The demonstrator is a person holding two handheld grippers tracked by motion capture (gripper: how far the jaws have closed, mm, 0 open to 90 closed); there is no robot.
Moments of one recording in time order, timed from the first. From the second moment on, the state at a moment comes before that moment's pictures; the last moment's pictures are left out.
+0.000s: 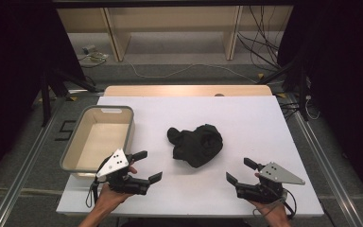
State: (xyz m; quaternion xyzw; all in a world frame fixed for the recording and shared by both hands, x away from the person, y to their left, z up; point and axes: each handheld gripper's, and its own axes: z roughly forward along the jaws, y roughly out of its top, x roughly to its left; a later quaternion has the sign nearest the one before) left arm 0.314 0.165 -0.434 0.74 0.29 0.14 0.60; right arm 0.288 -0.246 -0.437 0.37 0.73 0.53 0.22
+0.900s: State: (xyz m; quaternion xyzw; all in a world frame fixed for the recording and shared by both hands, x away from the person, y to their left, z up) left arm 0.303 0.170 -0.442 0.74 0.29 0.14 0.59; right arm 0.288 -0.244 -0.439 0.37 0.73 0.53 0.22
